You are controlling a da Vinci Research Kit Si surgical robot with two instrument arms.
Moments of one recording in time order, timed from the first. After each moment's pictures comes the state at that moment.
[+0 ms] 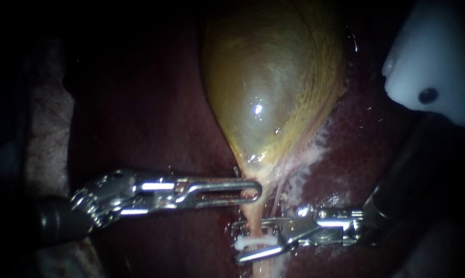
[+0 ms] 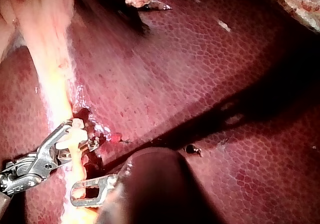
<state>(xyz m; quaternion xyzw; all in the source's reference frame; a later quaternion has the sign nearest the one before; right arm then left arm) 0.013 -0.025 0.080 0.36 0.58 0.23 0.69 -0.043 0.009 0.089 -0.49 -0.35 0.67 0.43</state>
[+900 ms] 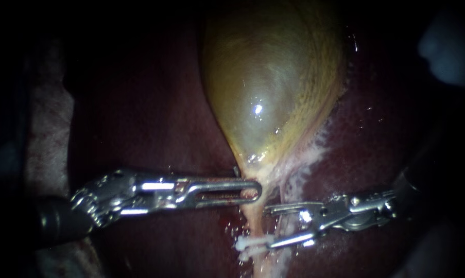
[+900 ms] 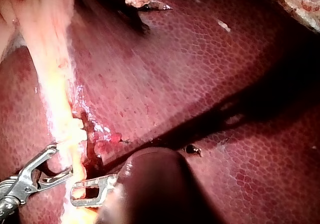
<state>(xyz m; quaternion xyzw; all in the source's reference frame) 0.005 -0.022 0.076 0.30 0.59 0.18 0.73 -0.043 0.009 0.089 -0.49 -0.35 0.67 0.43</state>
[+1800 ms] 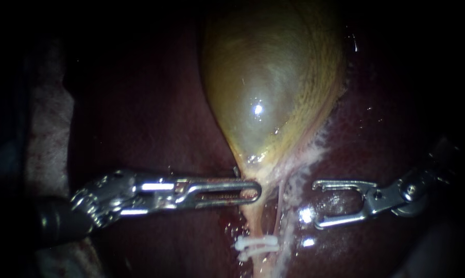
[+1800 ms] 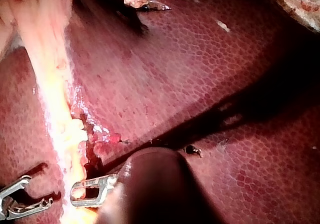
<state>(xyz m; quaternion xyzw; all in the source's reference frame) -0.003 -0.019 0.073 0.22 0.61 0.15 0.75 -0.043 0.009 0.090 -0.49 -0.35 0.68 0.43</state>
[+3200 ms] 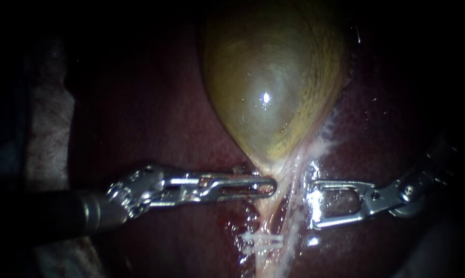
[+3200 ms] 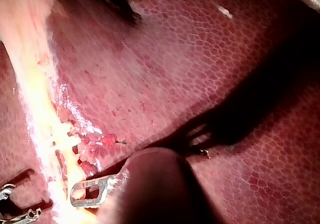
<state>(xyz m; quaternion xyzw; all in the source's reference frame) -0.002 -0.020 0.073 0.22 0.61 0.15 0.74 -0.047 0.009 0.097 -0.49 -0.33 0.68 0.44</state>
